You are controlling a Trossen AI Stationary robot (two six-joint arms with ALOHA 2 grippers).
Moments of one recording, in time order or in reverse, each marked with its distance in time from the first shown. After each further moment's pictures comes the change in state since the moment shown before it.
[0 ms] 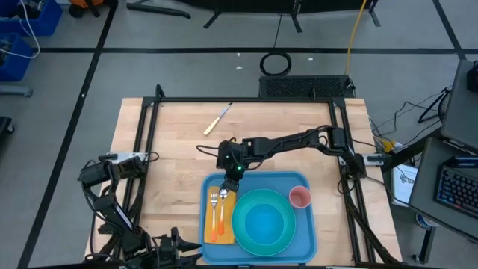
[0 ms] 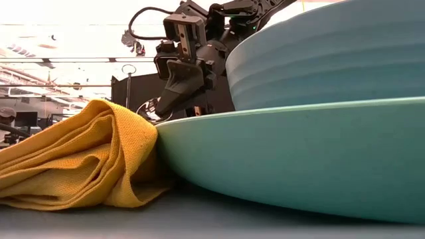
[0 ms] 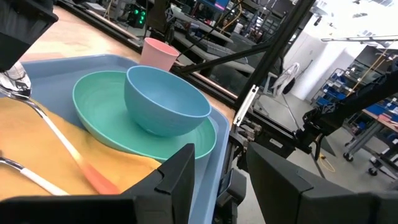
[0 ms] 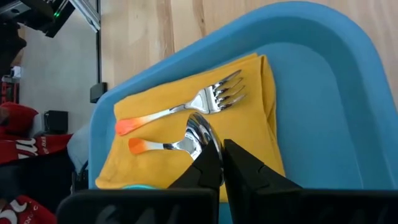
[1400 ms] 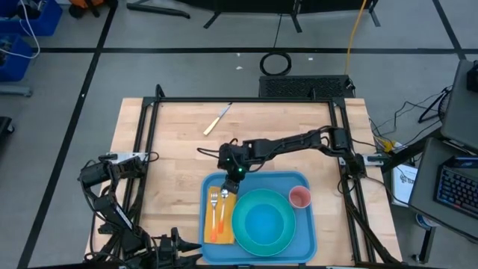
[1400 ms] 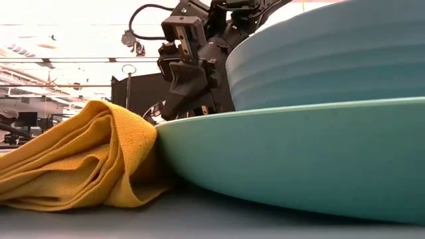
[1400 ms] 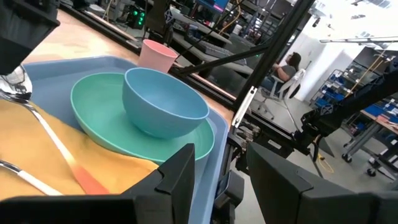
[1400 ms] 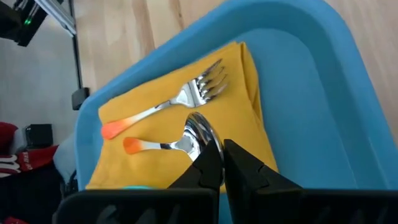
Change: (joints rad) left arm 0.000 -0.001 0.000 0.026 -0.001 0.025; right arm 0.016 -0.018 0.000 -0.062 0.090 0.059
